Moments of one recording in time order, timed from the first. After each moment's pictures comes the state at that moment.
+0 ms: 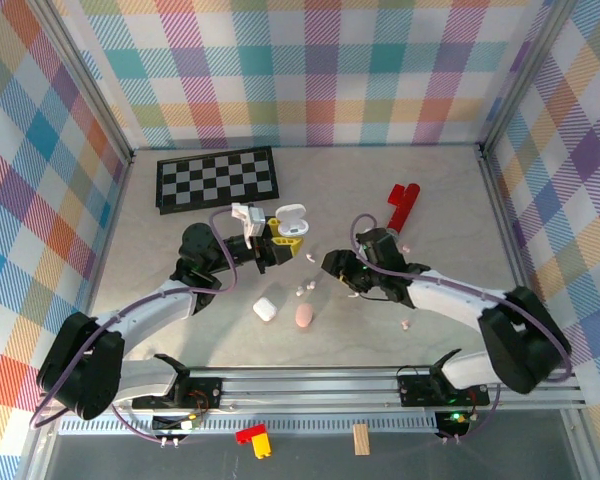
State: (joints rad) left arm -0.49 1.24 0.59 0.84 0.80 -0.25; right arm 0.62 1.40 0.62 0.06 -0.32 1.06
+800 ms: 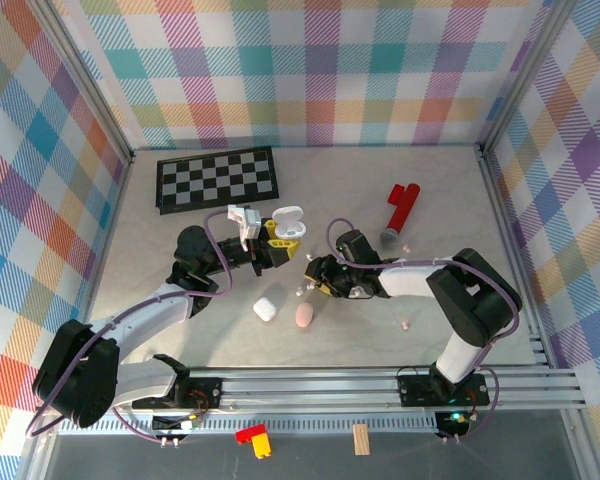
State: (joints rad) left arm -0.49 1.20 0.57 0.84 0.82 -0.27; right arm 0.67 1.70 0.73 0.17 -0.41 1.17
